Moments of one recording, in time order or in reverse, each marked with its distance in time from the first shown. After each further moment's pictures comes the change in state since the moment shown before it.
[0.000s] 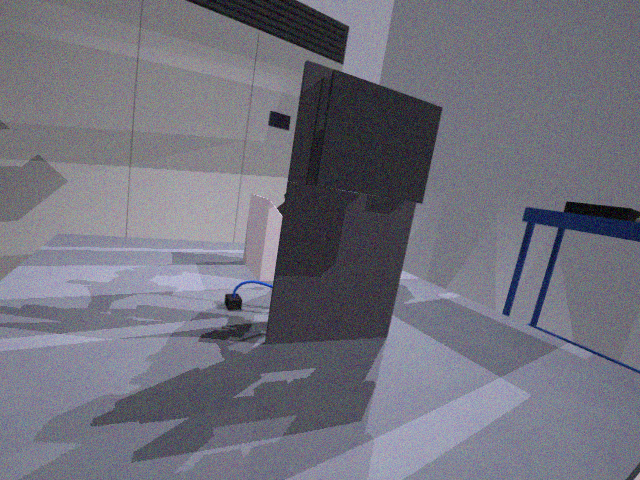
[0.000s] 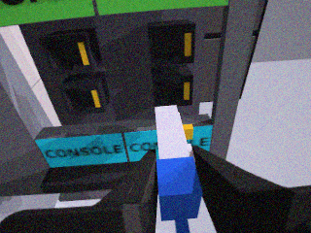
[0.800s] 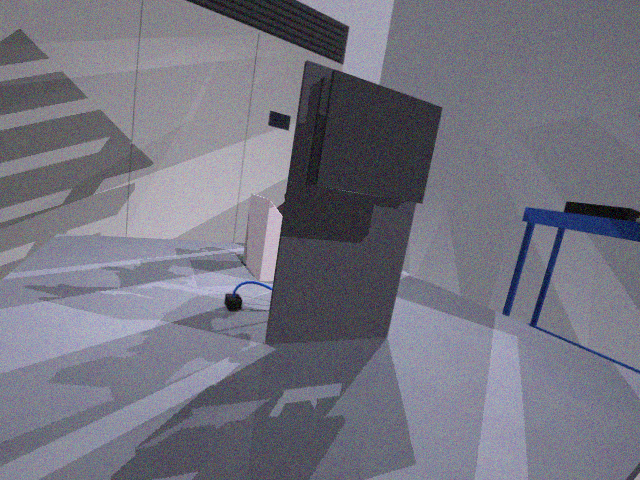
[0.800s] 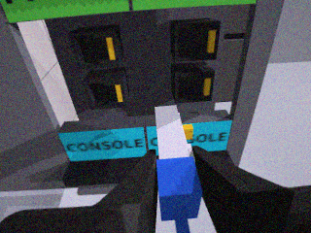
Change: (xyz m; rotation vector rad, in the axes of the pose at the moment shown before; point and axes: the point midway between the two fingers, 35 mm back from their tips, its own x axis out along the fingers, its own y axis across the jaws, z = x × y) arm -0.005 0.022 -0.003 -0.008 -0.006 0.001
